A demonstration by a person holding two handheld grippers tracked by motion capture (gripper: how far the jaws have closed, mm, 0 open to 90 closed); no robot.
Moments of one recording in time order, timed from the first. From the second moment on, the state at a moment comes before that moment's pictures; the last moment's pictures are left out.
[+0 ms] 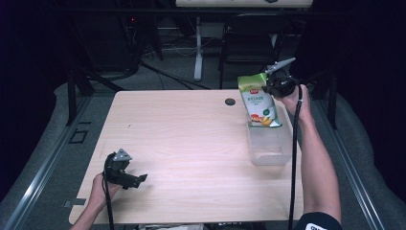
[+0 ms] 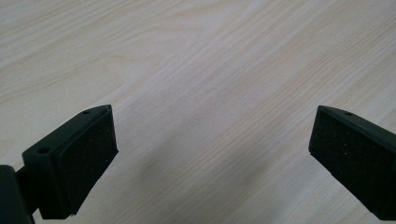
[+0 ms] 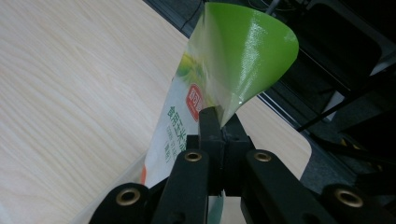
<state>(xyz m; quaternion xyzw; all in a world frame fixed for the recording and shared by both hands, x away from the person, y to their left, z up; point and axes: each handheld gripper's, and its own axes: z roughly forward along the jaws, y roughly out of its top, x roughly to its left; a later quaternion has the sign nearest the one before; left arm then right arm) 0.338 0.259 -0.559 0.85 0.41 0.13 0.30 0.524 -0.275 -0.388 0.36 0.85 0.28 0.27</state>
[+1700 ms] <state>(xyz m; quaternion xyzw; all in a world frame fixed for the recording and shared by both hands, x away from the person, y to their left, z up) 0.330 0.267 -0.558 0.84 0.43 0.14 0.30 0.531 -0.305 -0.436 0.49 0.78 0.28 0.26</state>
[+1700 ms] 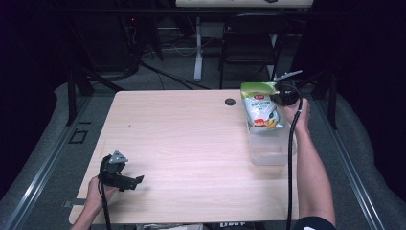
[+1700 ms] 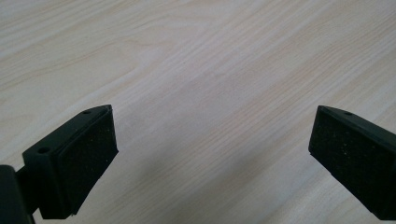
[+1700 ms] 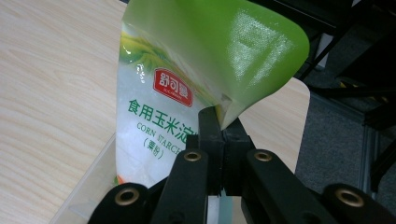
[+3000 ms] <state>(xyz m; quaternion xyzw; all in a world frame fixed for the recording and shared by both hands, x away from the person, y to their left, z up) 0.332 0.263 -0.560 0.85 0.42 0.13 0.29 0.519 -0.288 -0.408 0.46 0.78 0.35 0.25</state>
